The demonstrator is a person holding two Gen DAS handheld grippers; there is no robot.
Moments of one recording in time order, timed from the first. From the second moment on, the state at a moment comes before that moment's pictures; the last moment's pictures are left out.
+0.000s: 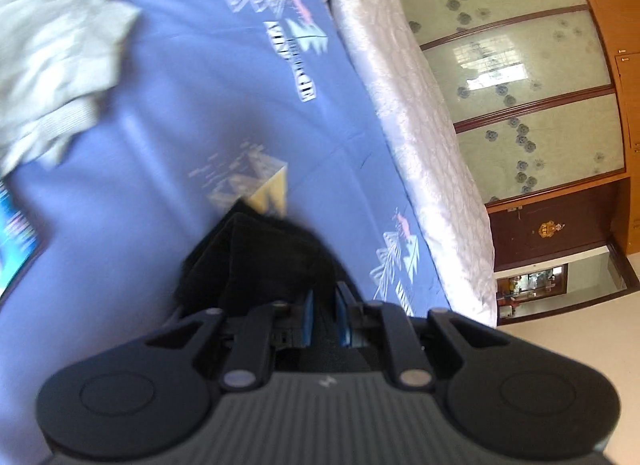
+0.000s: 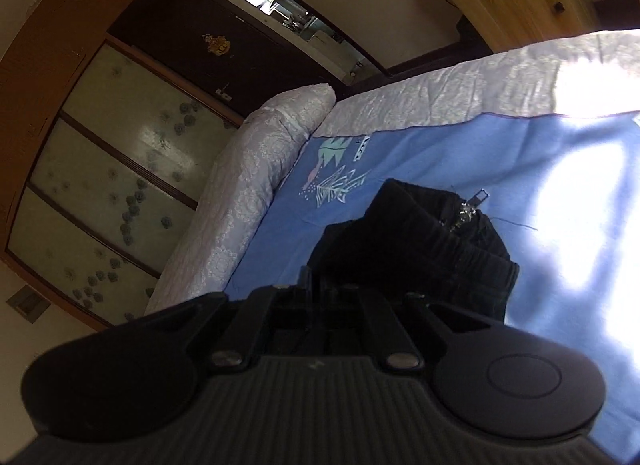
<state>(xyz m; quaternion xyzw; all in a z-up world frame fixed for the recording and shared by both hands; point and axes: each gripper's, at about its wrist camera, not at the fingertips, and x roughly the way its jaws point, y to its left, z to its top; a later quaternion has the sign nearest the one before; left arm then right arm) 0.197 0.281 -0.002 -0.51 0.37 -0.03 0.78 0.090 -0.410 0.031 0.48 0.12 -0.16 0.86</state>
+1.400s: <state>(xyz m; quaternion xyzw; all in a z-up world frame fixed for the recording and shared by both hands) 0.192 0.240 -0.098 -0.51 0.43 -0.05 0.75 0.213 -0.461 -0.091 0.55 0.18 -0.17 0.80</state>
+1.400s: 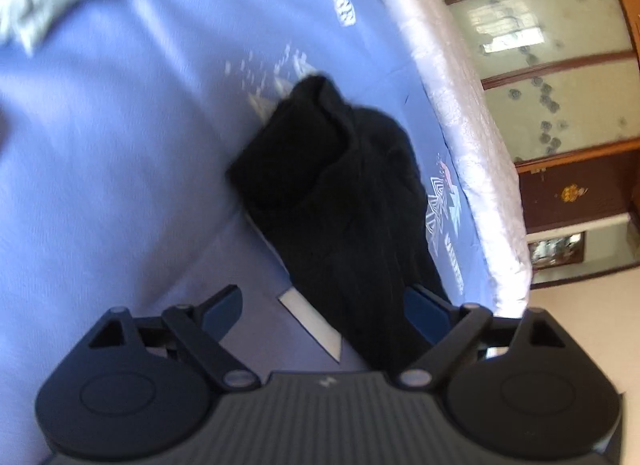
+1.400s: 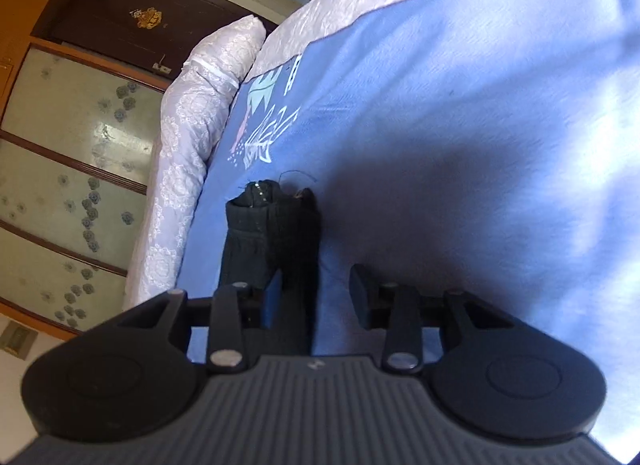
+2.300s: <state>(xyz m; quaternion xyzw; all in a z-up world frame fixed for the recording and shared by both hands) 0.128 0.281 -0.055 -0.54 0.43 -0.02 0.72 0.089 -0.433 0.017 0.45 0.23 -0.19 0.84</state>
